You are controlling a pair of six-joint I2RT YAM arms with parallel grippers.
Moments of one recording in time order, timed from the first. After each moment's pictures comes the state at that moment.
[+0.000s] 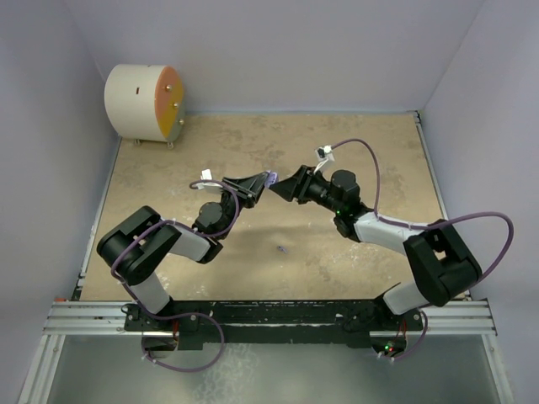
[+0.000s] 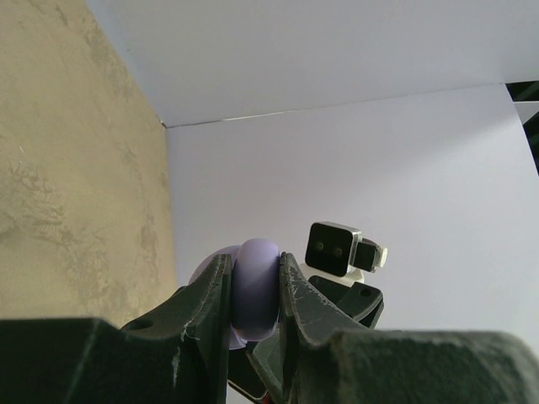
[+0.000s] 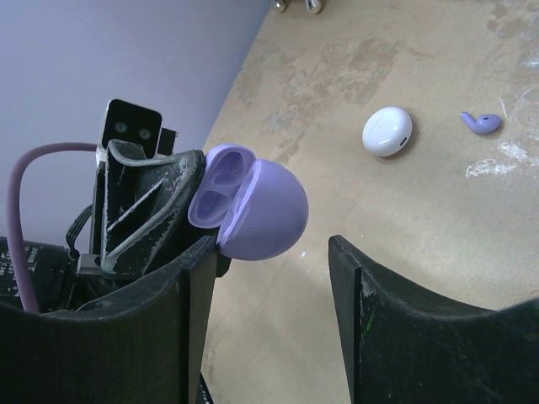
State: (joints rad) left arm -0.68 1.69 0.46 1.41 -0.23 -1.46; right arm 0.52 1.49 0.66 0.71 -0.36 0.79
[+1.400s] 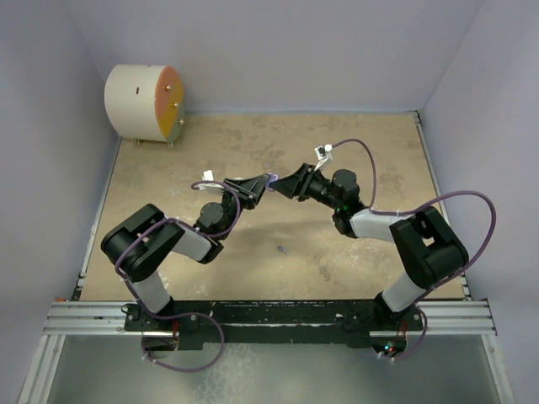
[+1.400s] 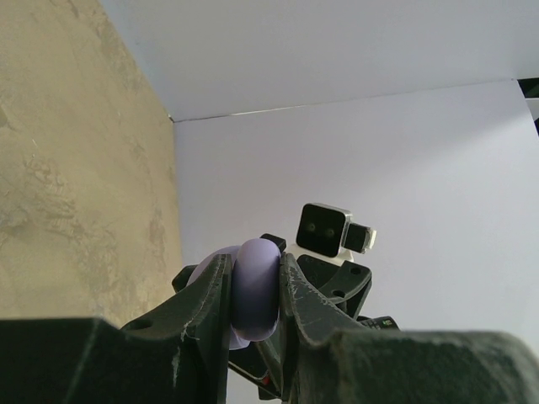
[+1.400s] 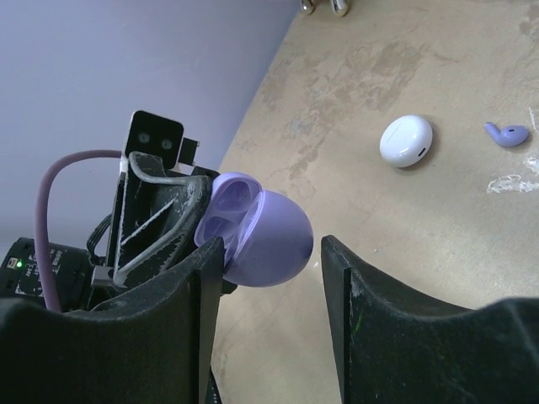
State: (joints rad) left arm -0.68 1.72 0.46 1.43 -0.22 -1.46; right arm 0.48 1.61 0.66 0.90 -0.46 0.87
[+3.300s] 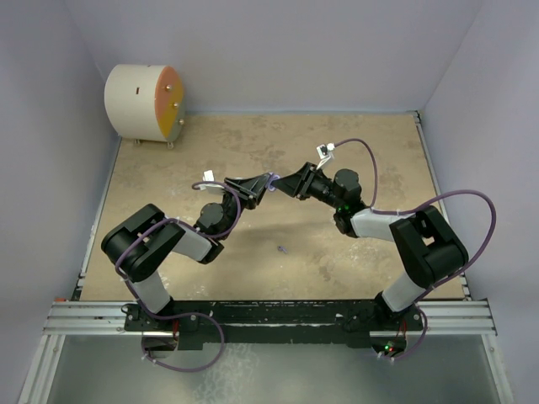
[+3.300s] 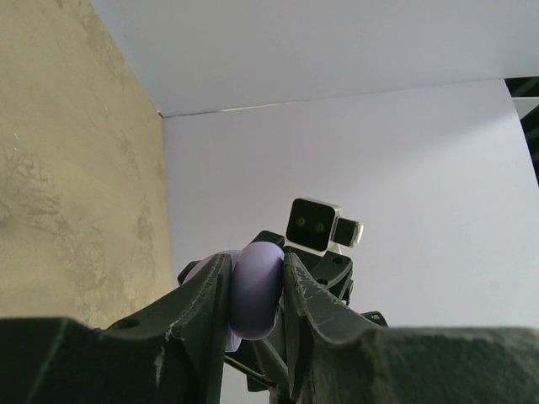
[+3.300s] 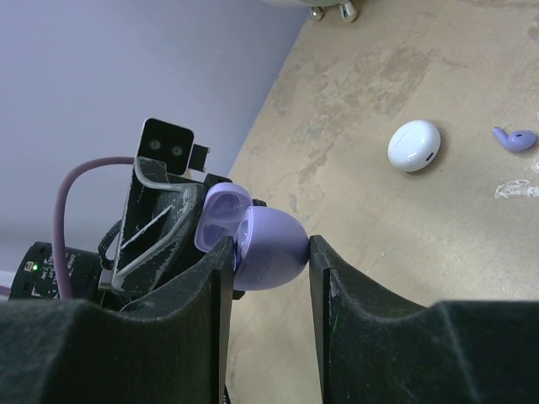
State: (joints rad) left arm -0.69 1.72 0.47 1.44 -0.21 -1.47; right arm 0.46 1.62 0.66 0.94 -0.48 0.91
